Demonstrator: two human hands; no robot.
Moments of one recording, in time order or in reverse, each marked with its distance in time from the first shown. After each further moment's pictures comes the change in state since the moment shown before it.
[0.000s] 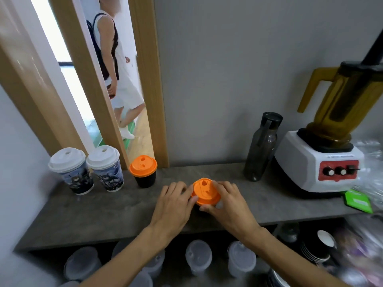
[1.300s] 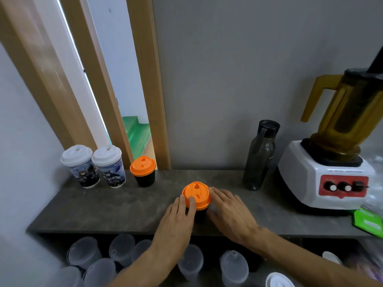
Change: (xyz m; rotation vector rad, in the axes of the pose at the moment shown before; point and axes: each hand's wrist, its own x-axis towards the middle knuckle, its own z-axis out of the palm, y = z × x) left_hand -0.020 0.074 -0.007 0.259 -0.325 -0.171; right_hand 0.008 0.049 -0.017 -0.231 -0.155 -0.268
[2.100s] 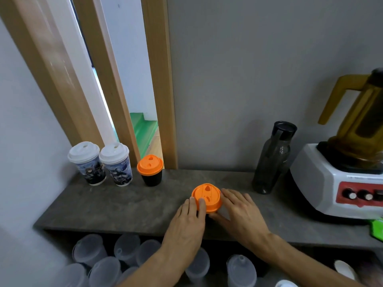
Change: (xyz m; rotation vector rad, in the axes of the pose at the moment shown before) left_hand 0.007 0.003 -0.004 -0.053 -0.049 -0.024; right_hand 0.007 -0.002 0.006 -0.116 0.156 -0.050
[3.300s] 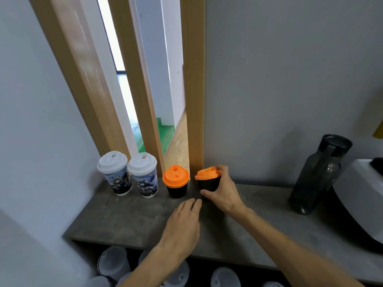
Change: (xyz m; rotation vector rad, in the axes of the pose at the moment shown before) left_hand 0.023 -0.105 0.012 -0.266 0.150 -0.096; right_hand 0.156 -0.058 0.058 0.761 -0.026 0.380
